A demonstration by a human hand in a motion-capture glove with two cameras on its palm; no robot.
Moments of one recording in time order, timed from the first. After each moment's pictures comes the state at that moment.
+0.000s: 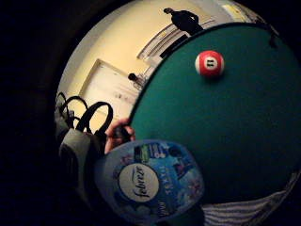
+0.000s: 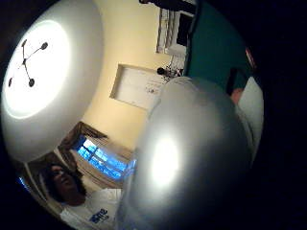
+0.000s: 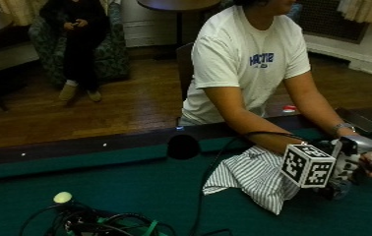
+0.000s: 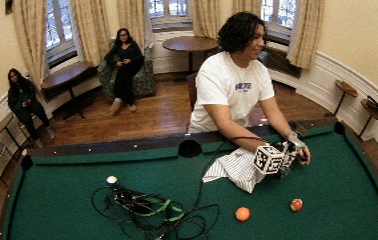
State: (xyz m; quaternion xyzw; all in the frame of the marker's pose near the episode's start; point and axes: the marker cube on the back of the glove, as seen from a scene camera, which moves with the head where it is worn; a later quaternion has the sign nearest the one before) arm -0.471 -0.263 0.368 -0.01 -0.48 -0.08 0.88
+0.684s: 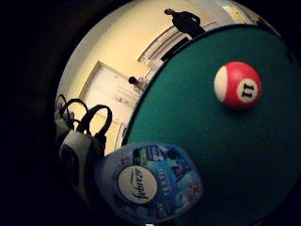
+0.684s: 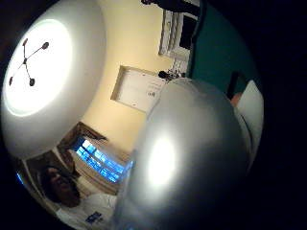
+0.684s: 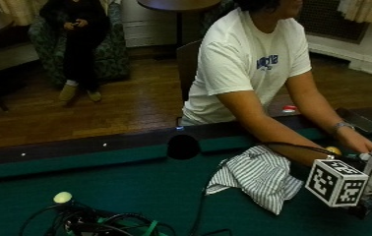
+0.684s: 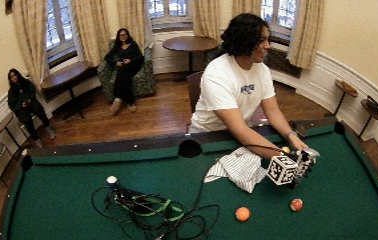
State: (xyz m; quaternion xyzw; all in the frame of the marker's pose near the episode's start) arm -0.507 -0.319 0.397 0.00 -0.48 -0.08 0.87
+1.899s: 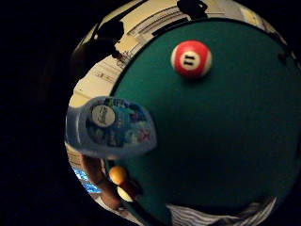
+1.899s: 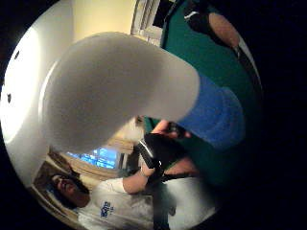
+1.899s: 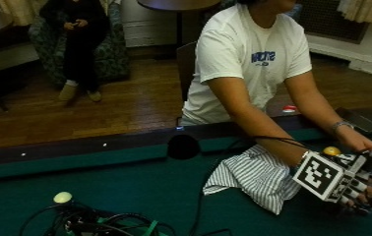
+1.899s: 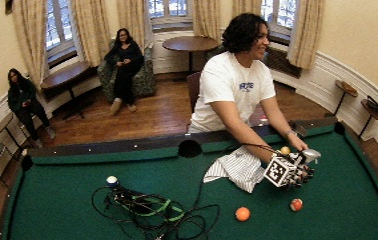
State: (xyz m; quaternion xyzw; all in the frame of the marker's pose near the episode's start) arm -0.452 -0.289 0.392 -0.13 -0.31 -0.14 0.93
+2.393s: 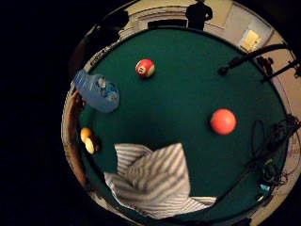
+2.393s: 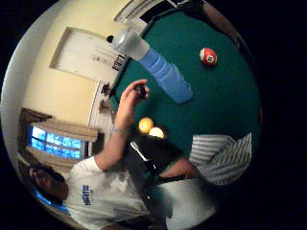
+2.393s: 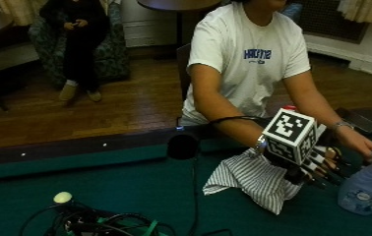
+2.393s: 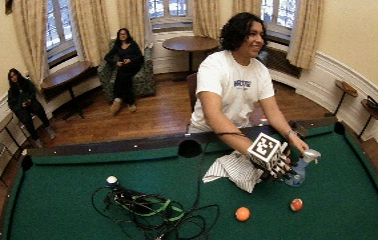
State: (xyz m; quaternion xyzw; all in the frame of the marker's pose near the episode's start) arm -0.372 -0.257 0.294 -0.10 -0.10 -0.24 0.96
